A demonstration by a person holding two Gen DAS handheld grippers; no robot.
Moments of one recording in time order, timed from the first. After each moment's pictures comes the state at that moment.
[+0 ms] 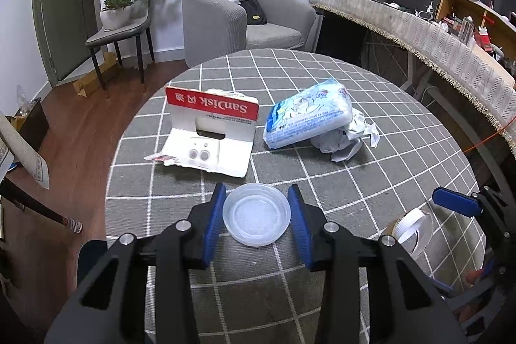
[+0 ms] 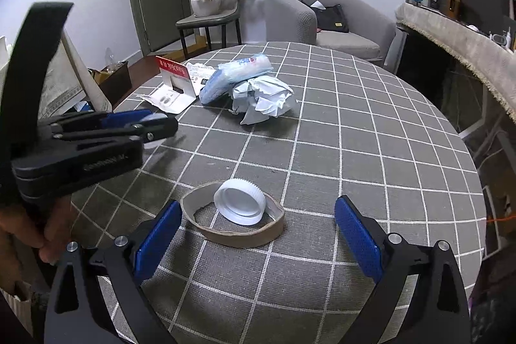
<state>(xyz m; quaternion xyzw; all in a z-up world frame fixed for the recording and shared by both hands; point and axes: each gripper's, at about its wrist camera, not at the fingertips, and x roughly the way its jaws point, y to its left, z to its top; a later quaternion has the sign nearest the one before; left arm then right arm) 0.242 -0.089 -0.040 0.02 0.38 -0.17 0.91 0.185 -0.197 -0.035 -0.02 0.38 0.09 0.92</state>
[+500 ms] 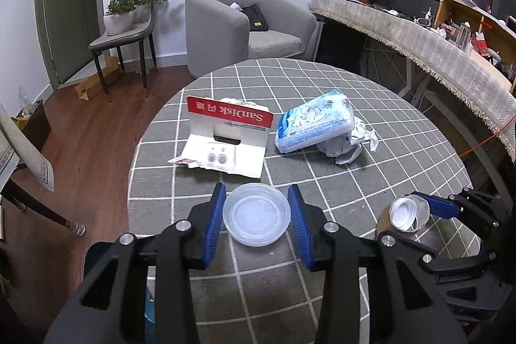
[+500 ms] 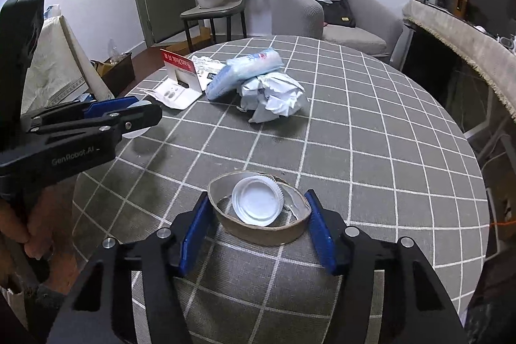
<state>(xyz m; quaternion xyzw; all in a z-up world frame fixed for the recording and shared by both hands) 0.235 -0.073 -0.028 0.02 0.37 -0.17 0.91 0.193 -0.189 -0.032 -0.02 0.40 0.10 0.91</state>
